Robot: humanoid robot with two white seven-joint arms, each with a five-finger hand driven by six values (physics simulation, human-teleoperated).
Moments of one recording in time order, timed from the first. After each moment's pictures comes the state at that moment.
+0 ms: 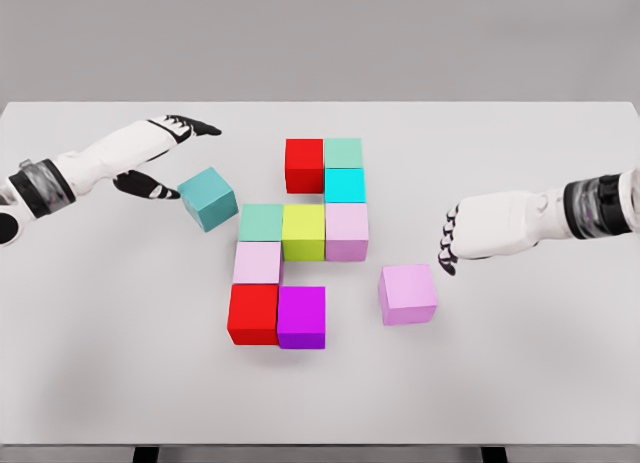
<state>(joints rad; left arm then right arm) -0.70 0.72 -0.78 -1.13 -0.25 -0.61 -0.13 -1.12 -1.02 1.34 -1.69 0.45 -0.61 0.48</state>
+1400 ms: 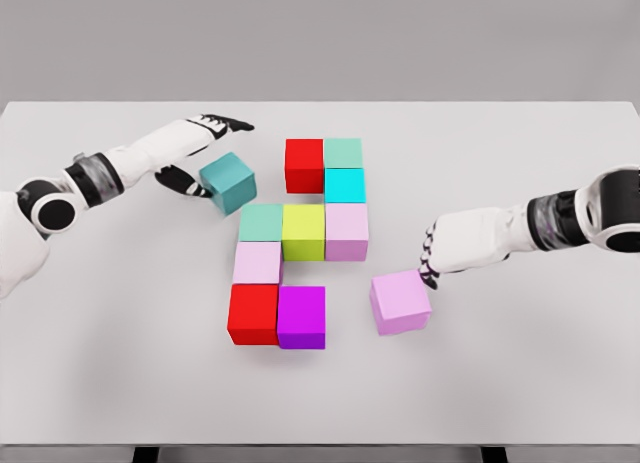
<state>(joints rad) -0.78 0.54 -0.82 -0.91 -0.31 -0.61 -0.13 -1.06 -0.92 1.34 -1.62 0.49 -0.61 0.49</state>
